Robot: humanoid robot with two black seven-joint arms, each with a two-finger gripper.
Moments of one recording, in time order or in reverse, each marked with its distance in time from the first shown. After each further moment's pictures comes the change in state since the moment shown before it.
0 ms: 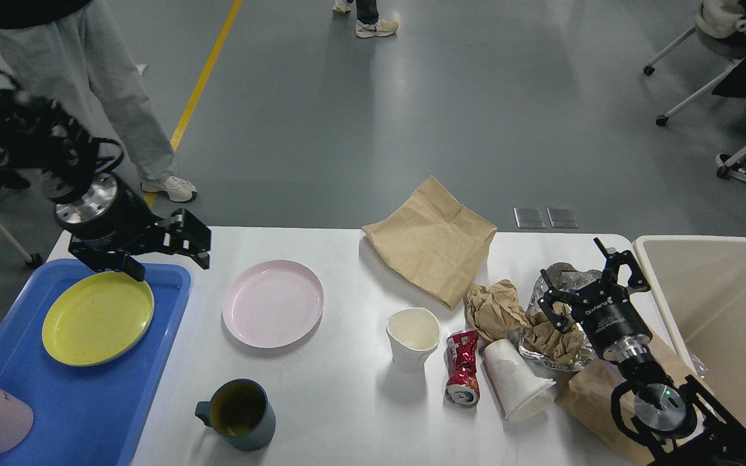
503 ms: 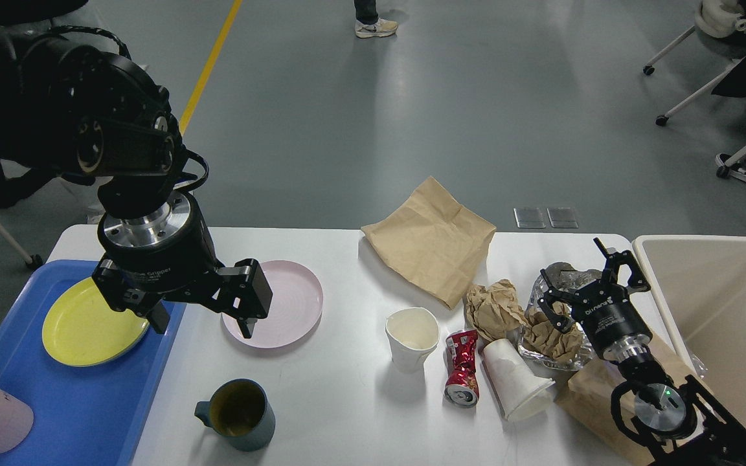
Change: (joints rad) left arm -0.512 -0.420 0.133 -0.476 -0.269 -0.103 -0.001; right arm 0.000 0.001 0.000 0.000 0.000 0.000 0.000
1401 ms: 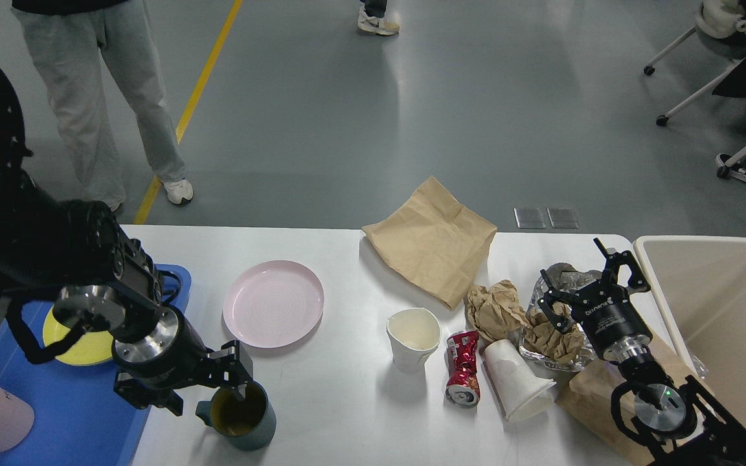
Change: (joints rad) left arm 0.569 0.133 -0.038 0.044 -0.064 0.413 -0.003; right arm 0.000 -0.001 0.000 0.000 0.000 0.000 0.000
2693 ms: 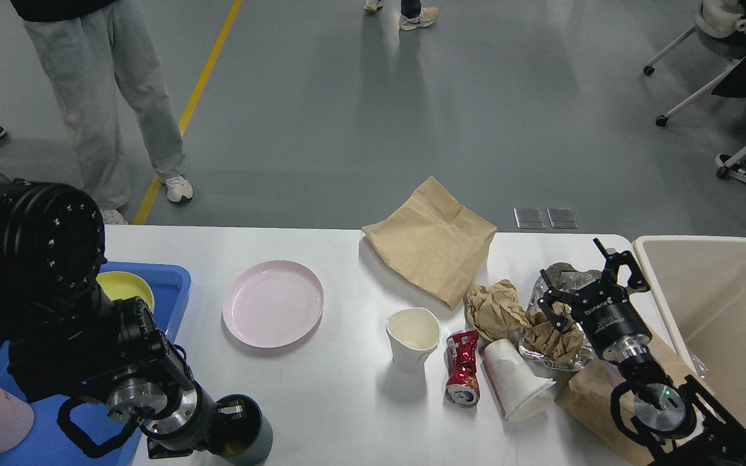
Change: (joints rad) left arm 0.379 -0.044 -0.072 0.146 -0.190 0.308 0.093; right arm 0.000 0.001 0.000 0.000 0.000 0.000 0.000
